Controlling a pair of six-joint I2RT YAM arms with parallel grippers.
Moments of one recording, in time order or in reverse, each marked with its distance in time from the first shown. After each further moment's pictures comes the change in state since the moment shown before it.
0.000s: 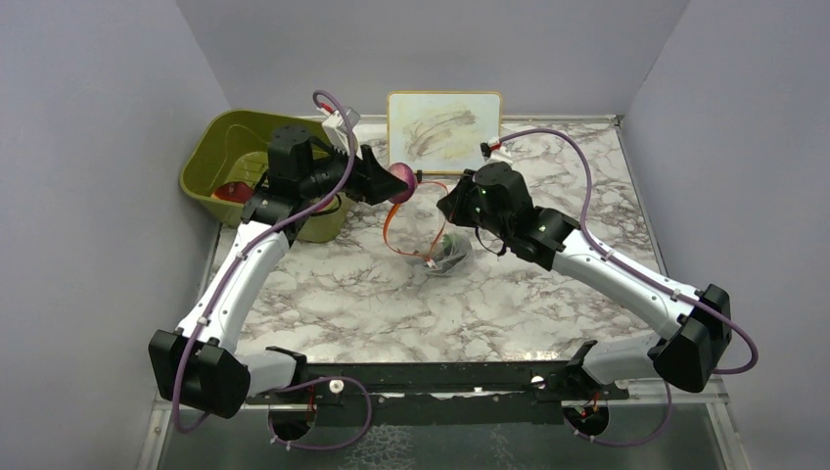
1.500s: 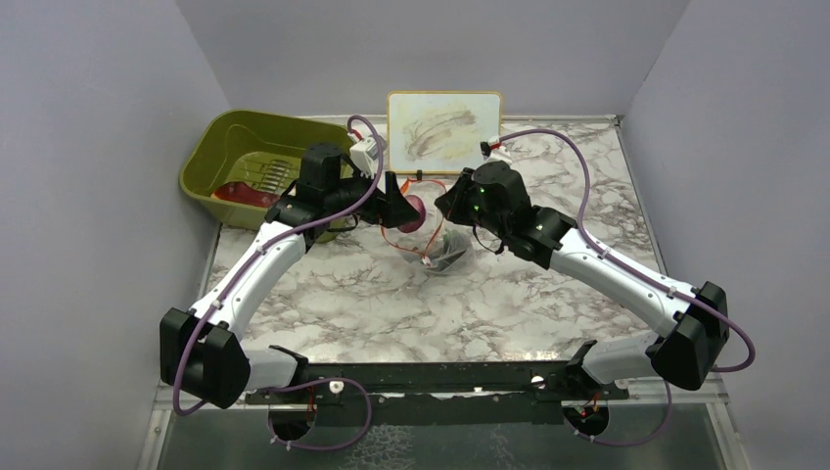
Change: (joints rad) left arm -0.115 0.041 -0.098 -0.062 -0.045 0.055; right arm -0.005 0.015 0.000 0.028 -0.005 0.034
